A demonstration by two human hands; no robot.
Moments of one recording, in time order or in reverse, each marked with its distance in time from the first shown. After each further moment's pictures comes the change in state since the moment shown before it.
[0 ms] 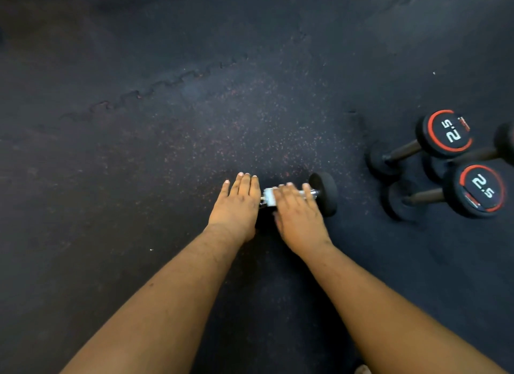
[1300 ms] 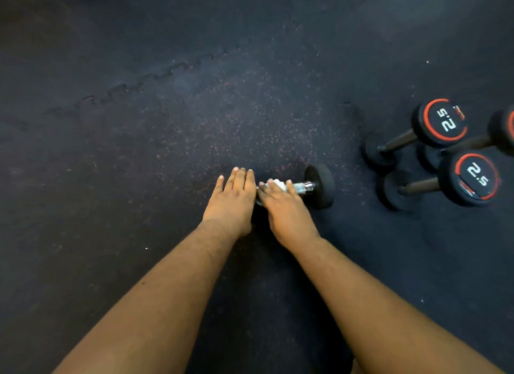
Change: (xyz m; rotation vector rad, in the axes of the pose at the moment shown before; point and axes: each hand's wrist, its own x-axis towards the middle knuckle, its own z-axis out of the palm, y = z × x) left_hand 0.000 -0.003 -0.002 -0.078 -0.002 0.017; right_hand 0.009 -0.014 -0.004 0.265 -0.058 -0.057
